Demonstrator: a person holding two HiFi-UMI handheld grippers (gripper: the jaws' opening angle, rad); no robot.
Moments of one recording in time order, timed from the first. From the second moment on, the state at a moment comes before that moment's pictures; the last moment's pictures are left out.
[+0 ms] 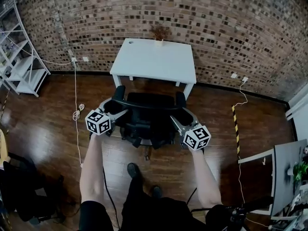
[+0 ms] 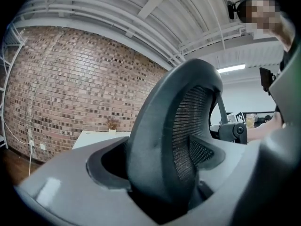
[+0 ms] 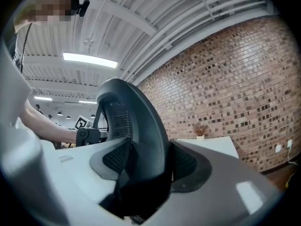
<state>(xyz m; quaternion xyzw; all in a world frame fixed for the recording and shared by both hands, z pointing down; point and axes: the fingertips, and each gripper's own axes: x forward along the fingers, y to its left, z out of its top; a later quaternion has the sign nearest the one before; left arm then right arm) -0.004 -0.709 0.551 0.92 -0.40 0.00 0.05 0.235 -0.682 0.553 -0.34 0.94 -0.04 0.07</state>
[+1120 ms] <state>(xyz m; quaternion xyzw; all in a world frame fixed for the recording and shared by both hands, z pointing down) -0.105 -0.974 0.587 0.94 -0.35 -0.01 0.07 0.139 -0.944 0.612 -0.39 0.92 -0.05 0.04</state>
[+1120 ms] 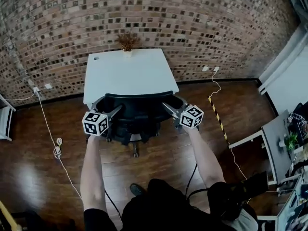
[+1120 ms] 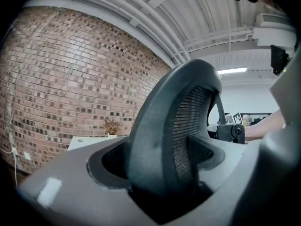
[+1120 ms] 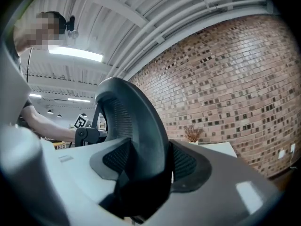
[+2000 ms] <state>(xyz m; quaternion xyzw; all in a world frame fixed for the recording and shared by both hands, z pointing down) -0.053 -1.057 0.599 0.92 -0.38 -0.01 0.06 0.186 -1.032 0.614 -0.37 0.93 -0.05 0.05</state>
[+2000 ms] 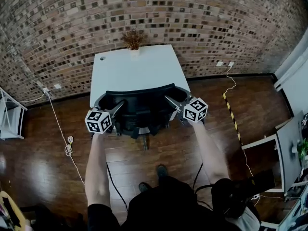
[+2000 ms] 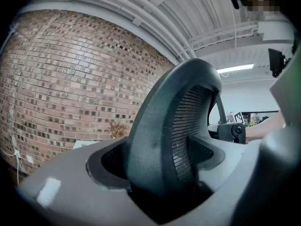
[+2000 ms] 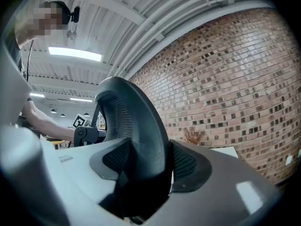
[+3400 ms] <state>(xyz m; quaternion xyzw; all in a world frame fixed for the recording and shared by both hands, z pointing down) -0.029 -1.115 0.615 0.92 -0.39 -0.02 0.04 0.214 -1.102 0.623 -0.25 0.96 -0.11 0.11</state>
